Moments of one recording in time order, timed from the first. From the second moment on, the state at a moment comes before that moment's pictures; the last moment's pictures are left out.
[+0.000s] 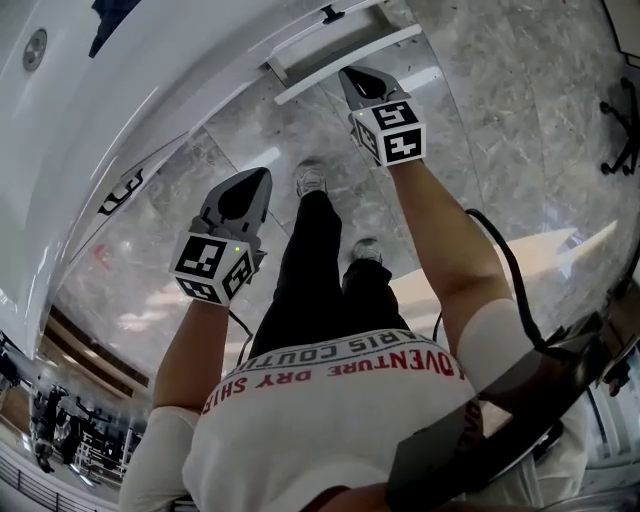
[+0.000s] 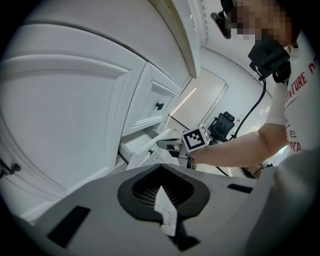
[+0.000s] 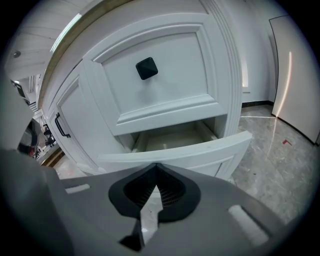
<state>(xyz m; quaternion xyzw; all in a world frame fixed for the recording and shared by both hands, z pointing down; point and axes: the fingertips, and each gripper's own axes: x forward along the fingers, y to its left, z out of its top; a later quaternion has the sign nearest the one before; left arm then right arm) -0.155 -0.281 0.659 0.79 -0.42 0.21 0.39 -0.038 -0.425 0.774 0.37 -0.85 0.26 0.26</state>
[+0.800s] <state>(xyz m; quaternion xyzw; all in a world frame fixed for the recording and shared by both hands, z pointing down) -0.178 -0.299 0.659 0.80 -0.41 0.22 0.38 -0.080 -0.494 0.783 0.38 -0.84 0.28 0.27</state>
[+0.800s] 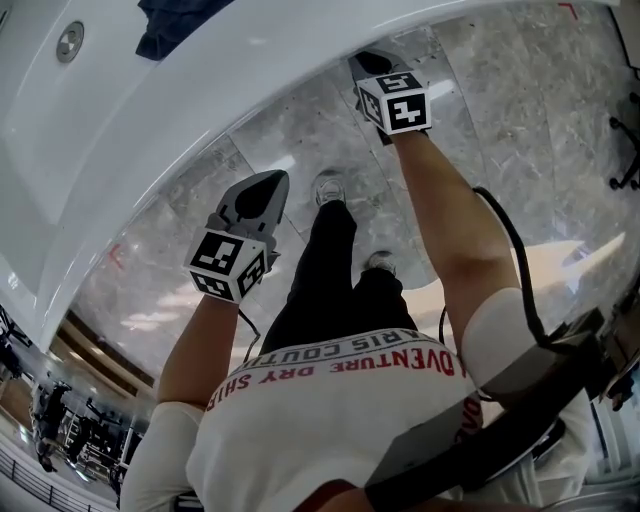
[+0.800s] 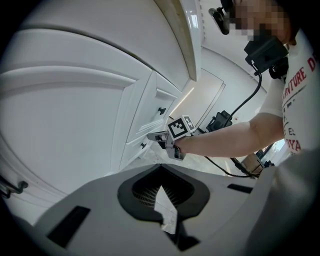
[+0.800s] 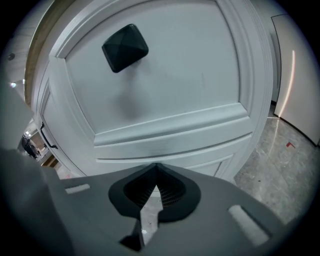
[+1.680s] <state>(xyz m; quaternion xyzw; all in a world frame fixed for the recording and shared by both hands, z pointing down) -0.167 -0.281 0.540 0.83 -0.42 0.15 0.34 -0.081 -0.319 0.564 0.23 -0.91 0.25 0.22</state>
